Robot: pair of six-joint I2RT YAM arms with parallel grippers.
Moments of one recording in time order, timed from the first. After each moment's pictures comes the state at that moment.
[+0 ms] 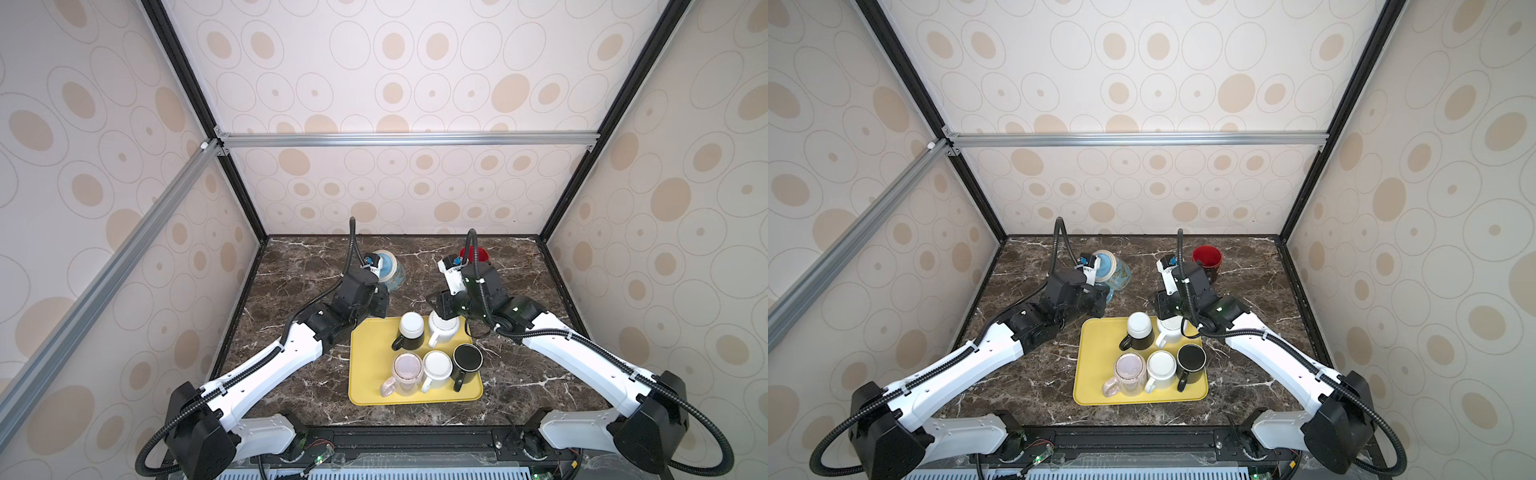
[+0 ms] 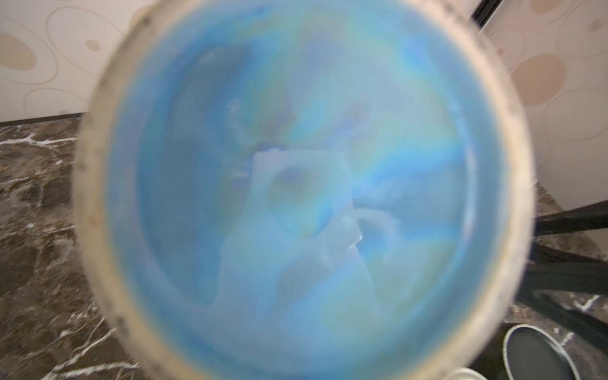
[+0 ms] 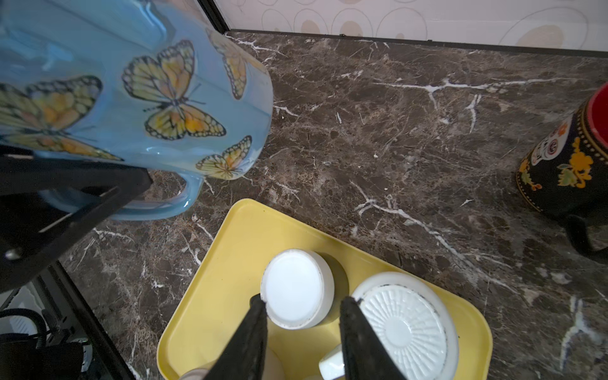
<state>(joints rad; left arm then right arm) -0.70 1.23 1.05 -0.35 -0.21 -0.33 0.65 1.28 1.08 -0.42 -0.08 0.32</state>
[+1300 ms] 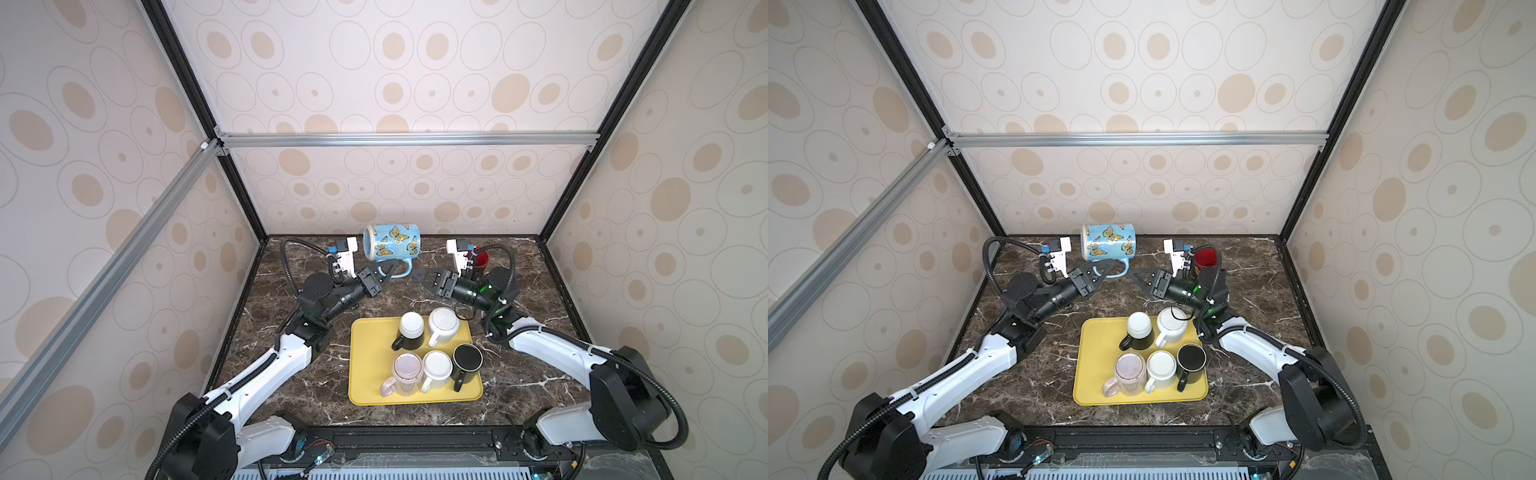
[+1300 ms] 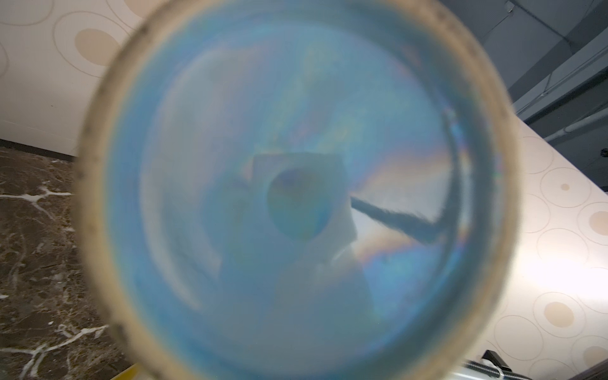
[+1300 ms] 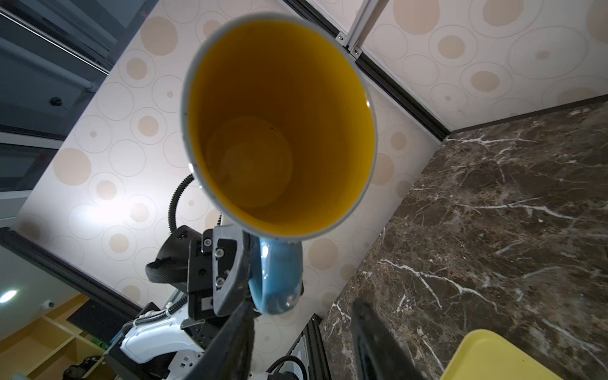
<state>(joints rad) -0.49 1.18 0.78 0.59 0.43 -1.00 0.52 1.42 0.83 0.83 -0.71 1.08</state>
